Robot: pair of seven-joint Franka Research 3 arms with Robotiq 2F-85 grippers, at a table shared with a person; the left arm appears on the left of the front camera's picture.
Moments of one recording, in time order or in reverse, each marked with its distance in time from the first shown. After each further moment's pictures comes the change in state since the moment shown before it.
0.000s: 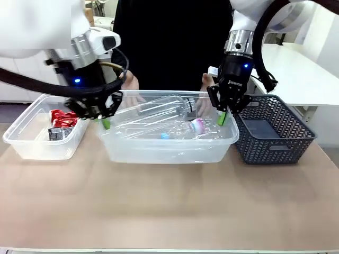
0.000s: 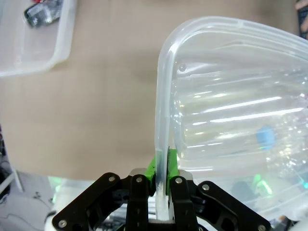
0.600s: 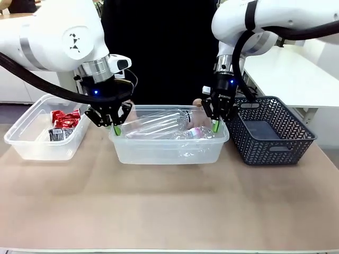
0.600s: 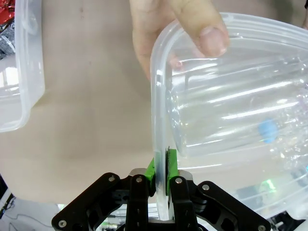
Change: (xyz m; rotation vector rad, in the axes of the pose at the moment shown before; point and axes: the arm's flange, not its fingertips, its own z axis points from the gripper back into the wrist) left arm 0.063 0.010 -0.068 -0.031 0.119 -0.050; right arm 0.090 -0.025 -0.033 -0.009 0.140 -0.042
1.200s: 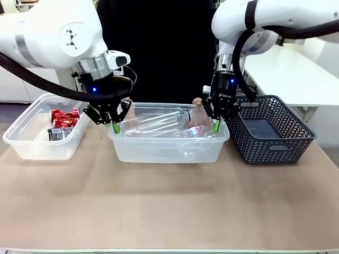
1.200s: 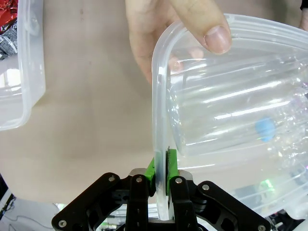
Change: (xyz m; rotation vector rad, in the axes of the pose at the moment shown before) left arm -0.003 -0.003 0.005 -0.002 -0.012 -0.002; right arm 0.000 -0.002 0.000 -0.003 0.001 -0.005
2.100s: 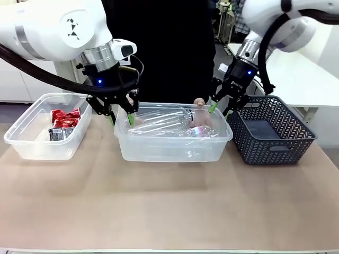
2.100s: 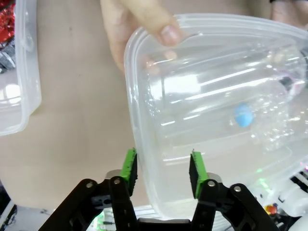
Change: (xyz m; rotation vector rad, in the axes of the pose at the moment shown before) left arm -0.007 -0.020 0.030 -0.029 -0.086 -0.046; right arm -0.040 -0.037 0.036 0.271 -0.385 0.054
